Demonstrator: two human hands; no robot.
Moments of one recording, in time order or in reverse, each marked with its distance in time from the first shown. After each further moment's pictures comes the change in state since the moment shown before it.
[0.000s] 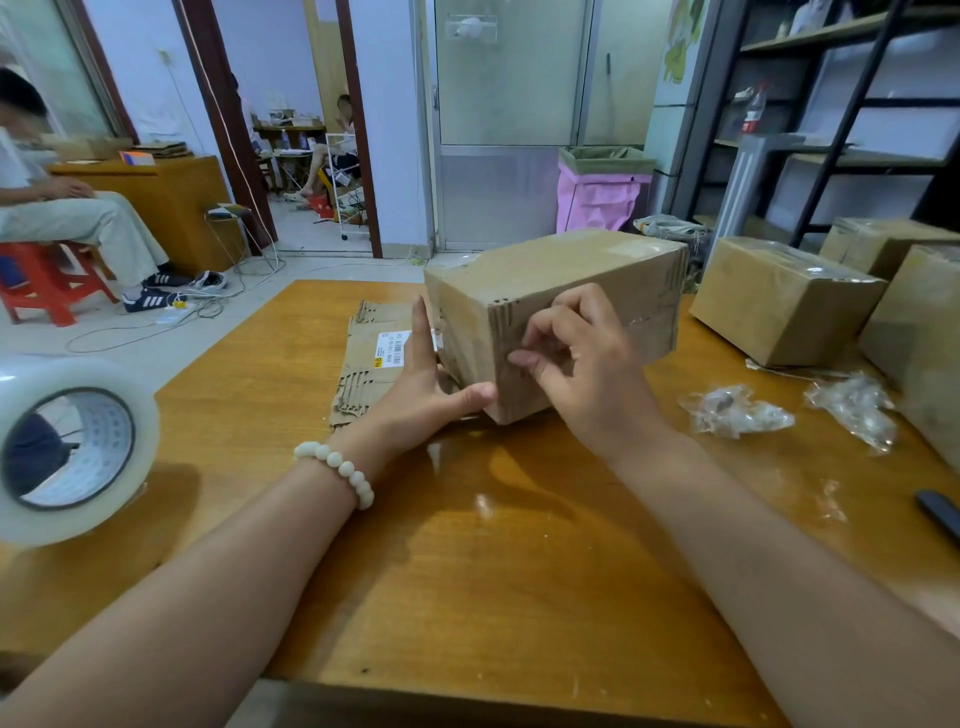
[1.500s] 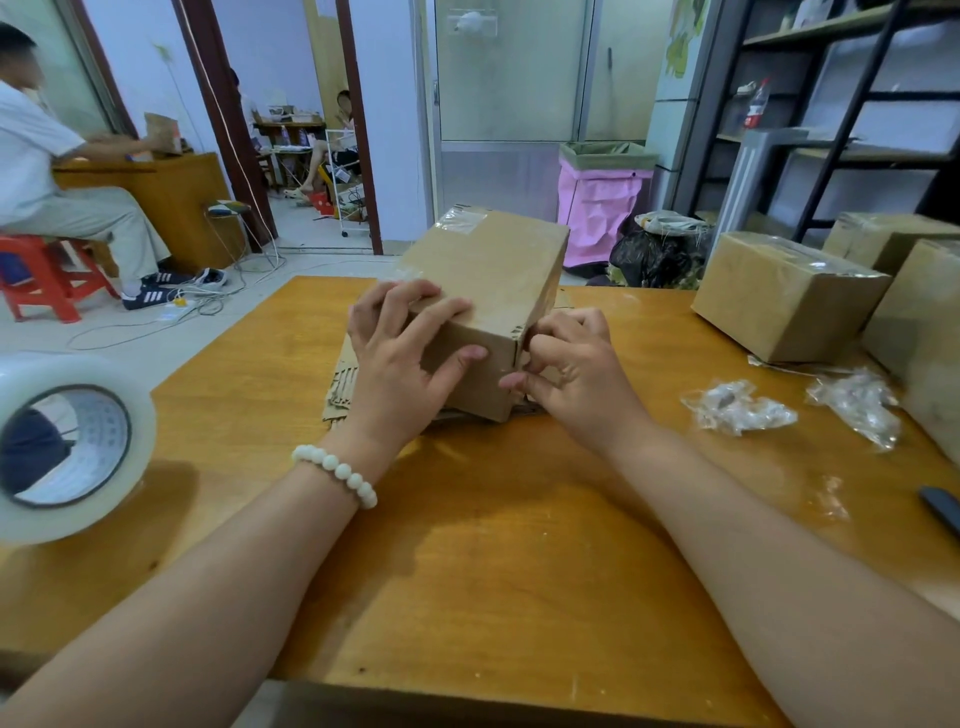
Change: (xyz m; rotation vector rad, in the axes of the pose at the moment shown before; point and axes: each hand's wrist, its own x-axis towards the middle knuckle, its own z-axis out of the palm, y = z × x) left_hand 0.006 -0.002 -0.007 0.610 0.575 0.598; right_hand -0.008 0.035 0.026 -0.014 -0.057 -0.038
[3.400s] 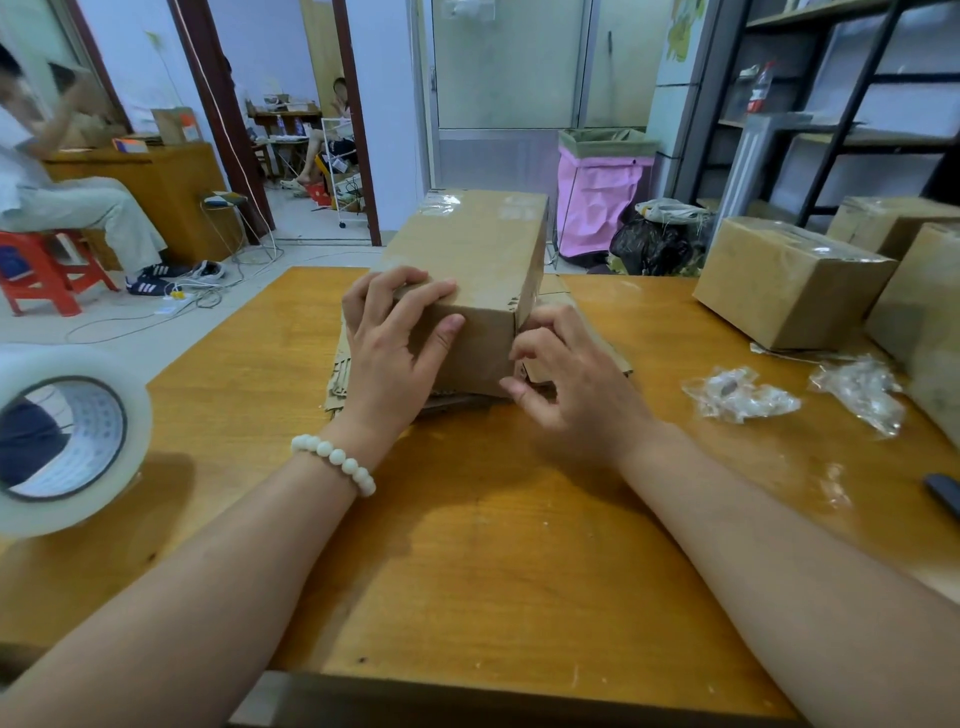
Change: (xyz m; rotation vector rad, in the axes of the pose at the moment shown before) left_hand -0.001 0.001 -0.001 -0.049 0.055 -0.112; right_hand -0.011 -0.004 -0.006 -0.069 -0.137 -0.129
